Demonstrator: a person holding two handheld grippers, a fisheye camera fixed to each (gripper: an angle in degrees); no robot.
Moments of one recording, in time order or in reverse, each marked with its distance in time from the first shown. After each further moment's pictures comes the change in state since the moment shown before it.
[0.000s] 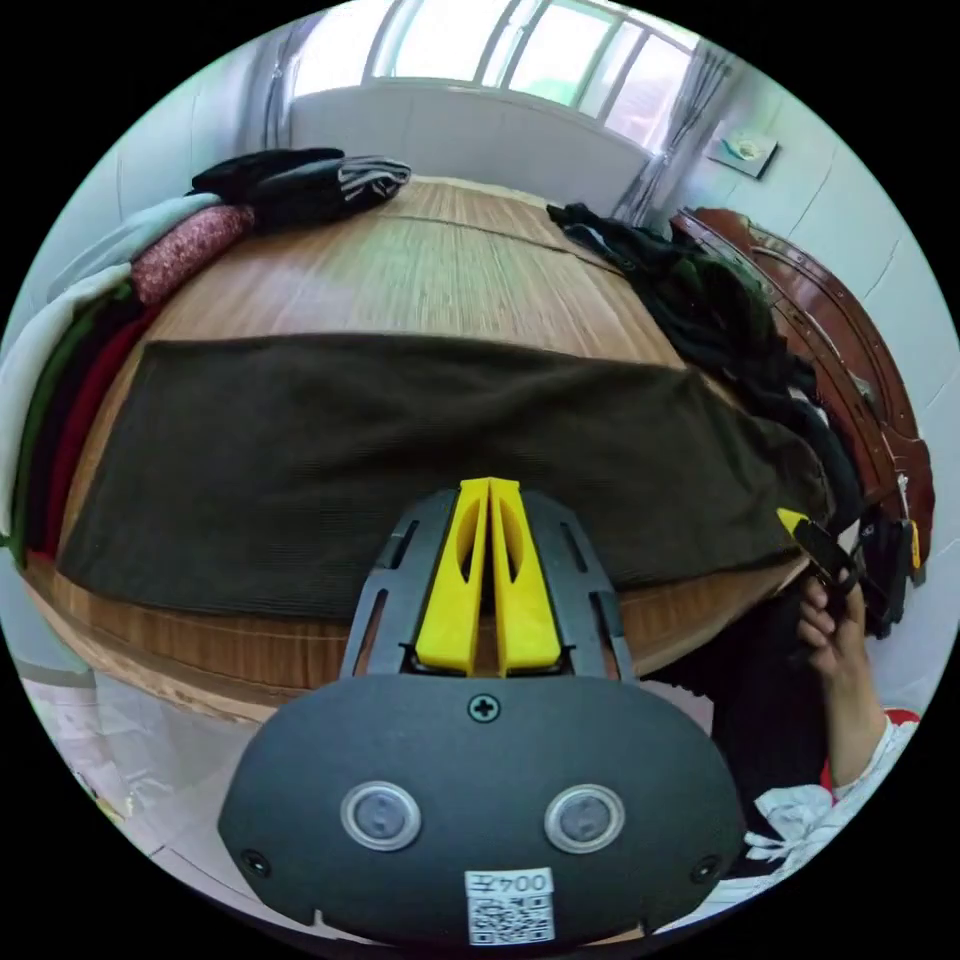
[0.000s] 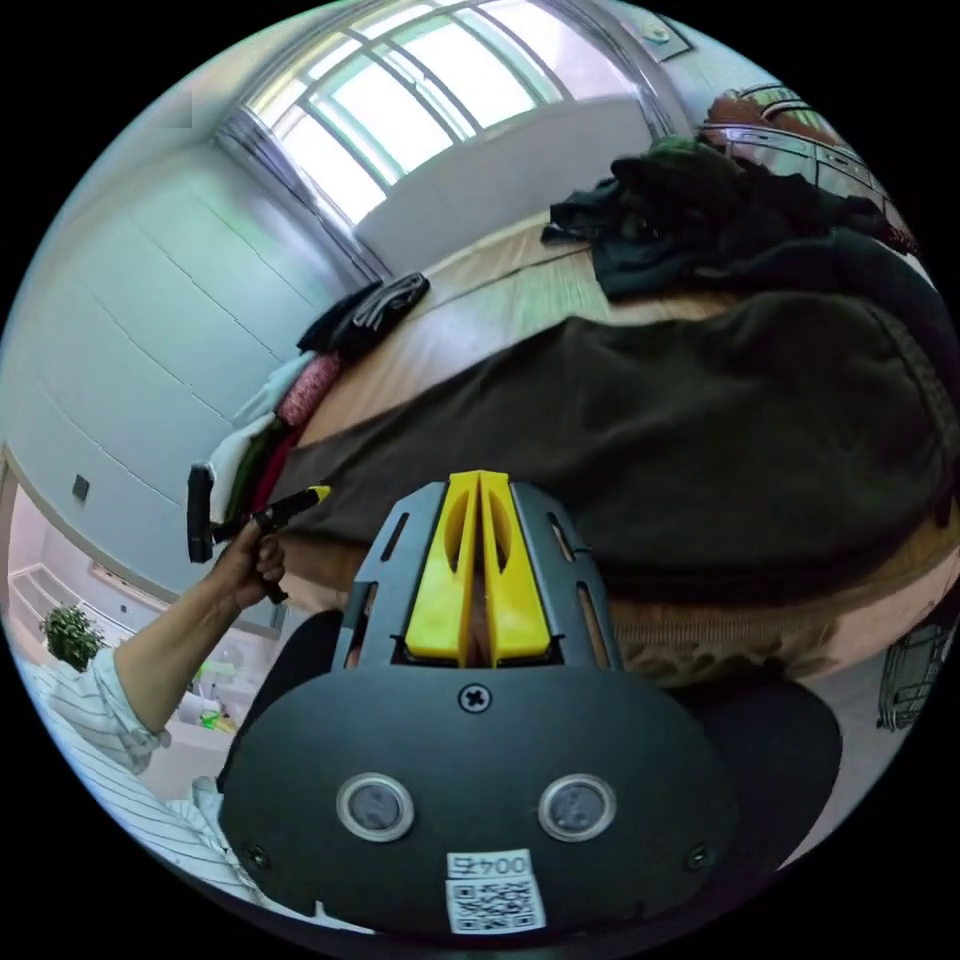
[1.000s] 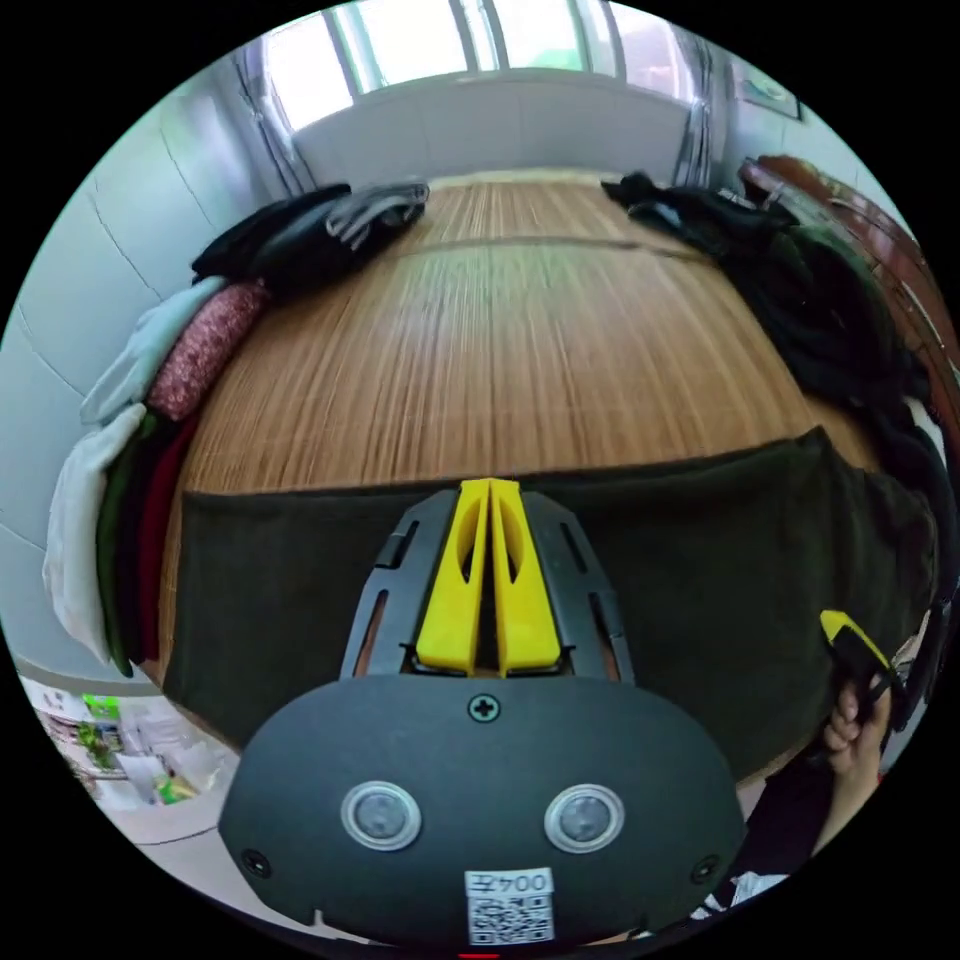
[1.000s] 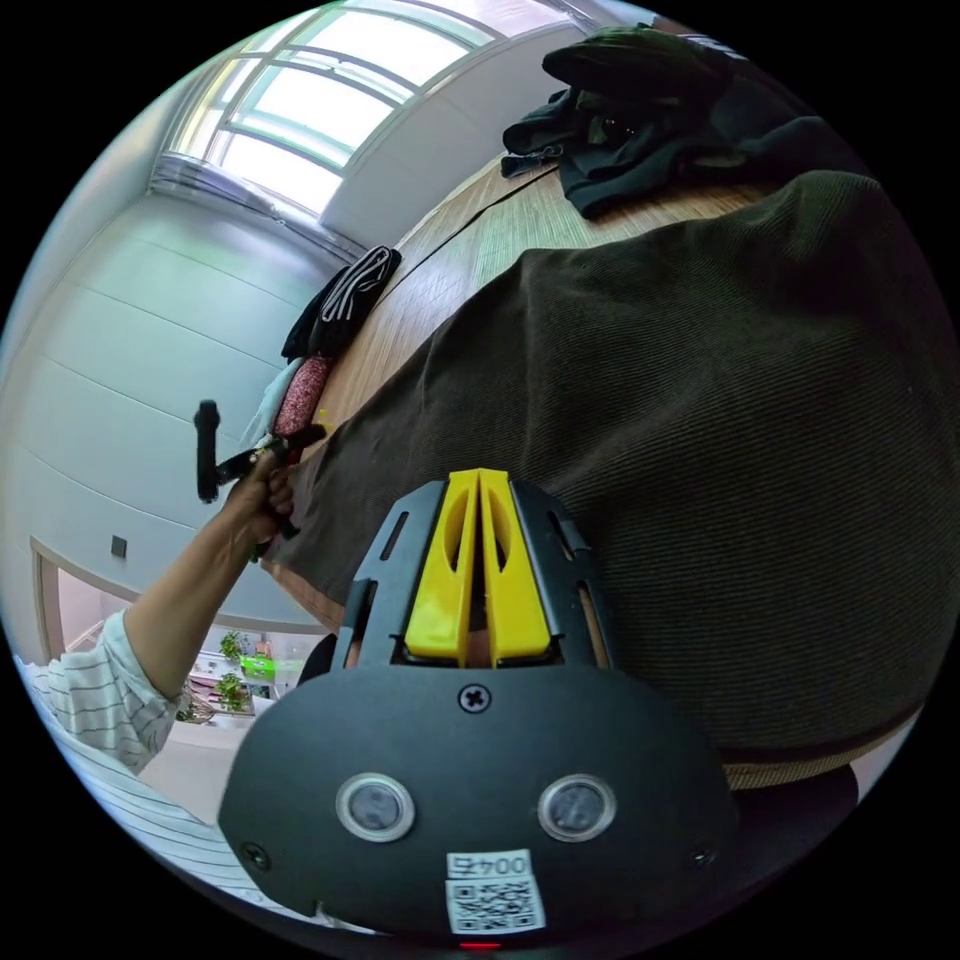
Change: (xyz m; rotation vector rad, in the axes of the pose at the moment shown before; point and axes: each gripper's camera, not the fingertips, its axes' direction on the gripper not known) left arm 0.005 -0.147 0.248 -0.141 -0.359 0.064; right arm 0.049 -0.101 -0.064 -0.164 -0.124 0.160
